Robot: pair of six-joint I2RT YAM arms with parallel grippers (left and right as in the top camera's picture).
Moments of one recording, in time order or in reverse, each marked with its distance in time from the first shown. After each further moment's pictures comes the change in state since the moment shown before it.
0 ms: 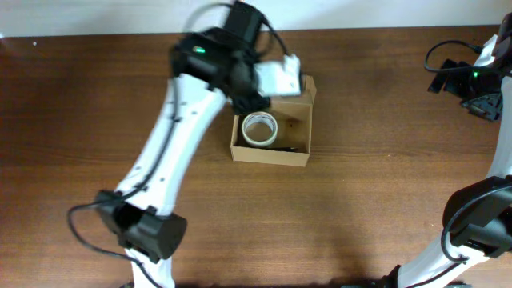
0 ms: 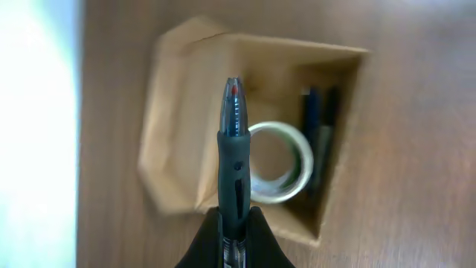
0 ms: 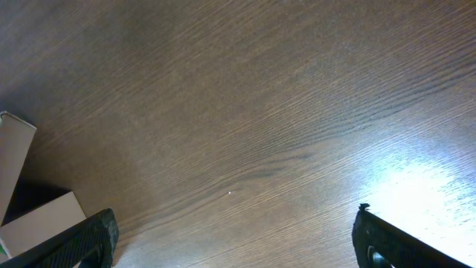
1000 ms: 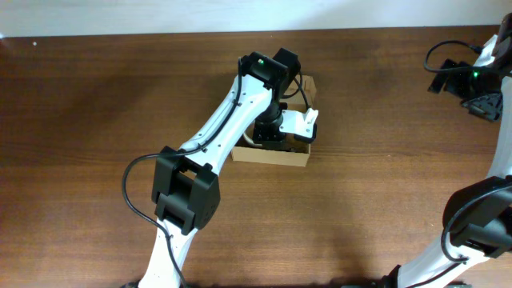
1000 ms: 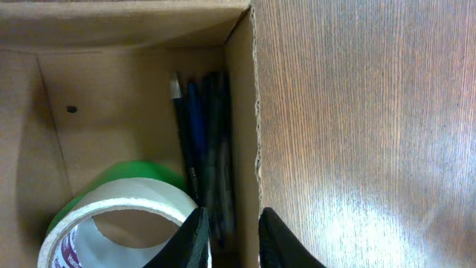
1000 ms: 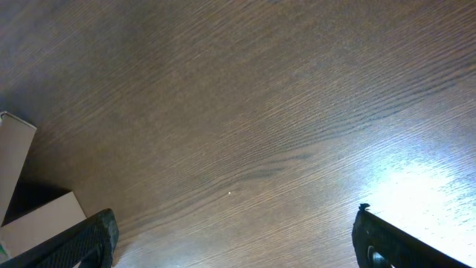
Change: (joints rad) left arm -0.076 0.284 -0.036 -0.131 0.059 0.122; right arm 0.000 0.000 0.000 0.000 0.000 0.000
